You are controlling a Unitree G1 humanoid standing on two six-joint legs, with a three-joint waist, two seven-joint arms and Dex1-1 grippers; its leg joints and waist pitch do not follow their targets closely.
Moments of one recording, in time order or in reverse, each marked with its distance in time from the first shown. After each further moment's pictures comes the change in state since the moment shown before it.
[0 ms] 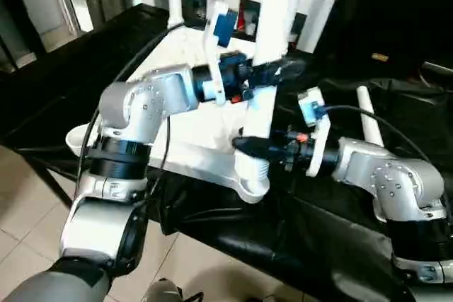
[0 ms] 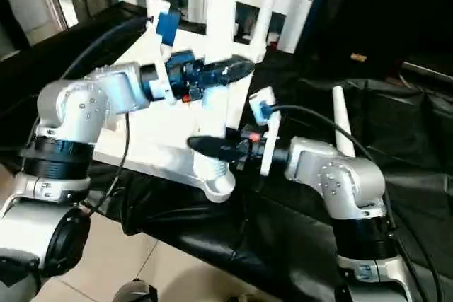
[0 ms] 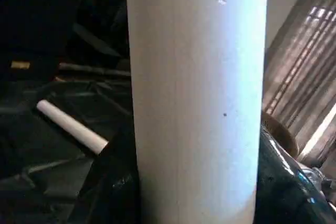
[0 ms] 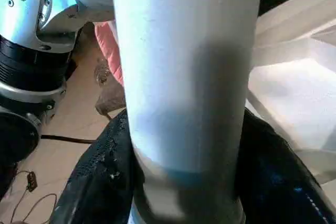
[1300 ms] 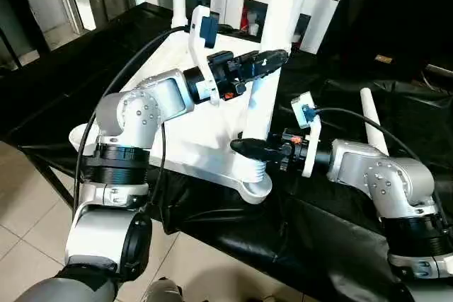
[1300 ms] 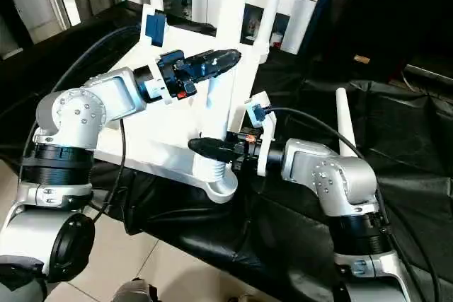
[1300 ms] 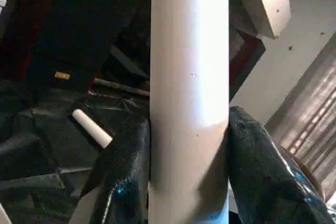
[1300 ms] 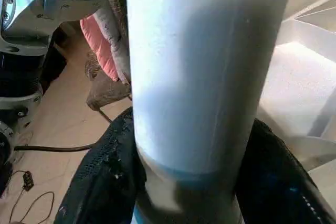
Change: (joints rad) left arm 0.033 -0.055 0.091 -0.003 -0.008 -0.017 0.132; right arm -0.015 -0.009 0.020 0.069 -0.024 -0.019 -0.018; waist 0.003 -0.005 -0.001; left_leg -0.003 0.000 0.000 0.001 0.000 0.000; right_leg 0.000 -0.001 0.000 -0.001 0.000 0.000
